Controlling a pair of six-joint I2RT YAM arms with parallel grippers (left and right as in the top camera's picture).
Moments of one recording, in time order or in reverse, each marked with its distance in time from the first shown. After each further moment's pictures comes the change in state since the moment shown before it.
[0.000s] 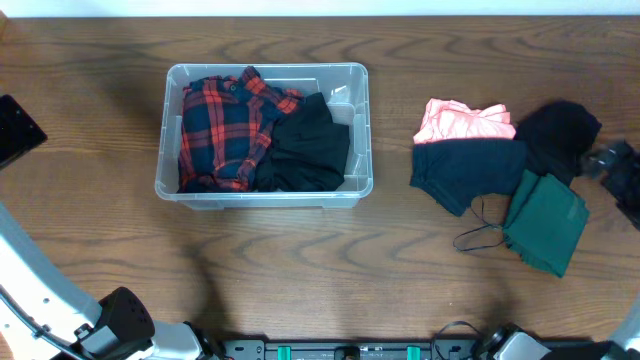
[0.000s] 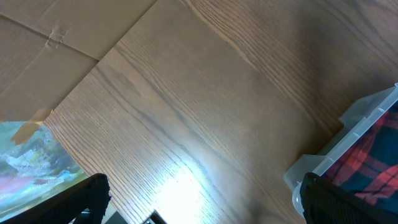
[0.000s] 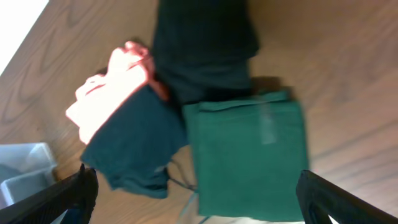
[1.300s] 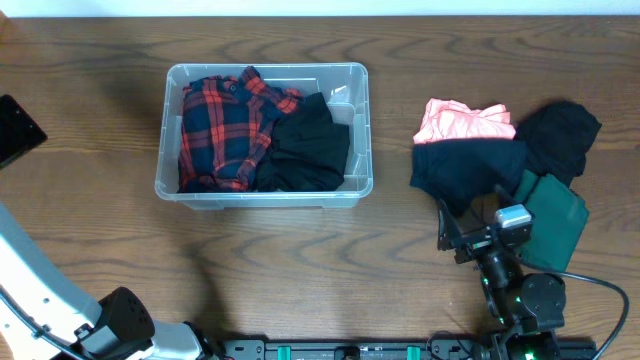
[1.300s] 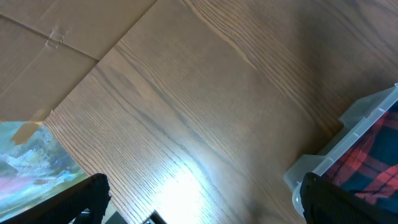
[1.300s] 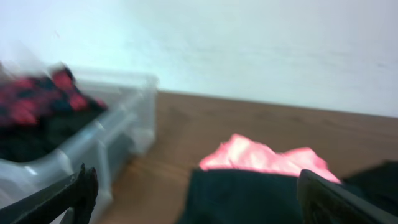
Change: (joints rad) left arm 0.000 0.000 0.000 0.000 0.000 0.000; right arm 0.887 -1.173 -1.188 1.107 0.224 -0.061
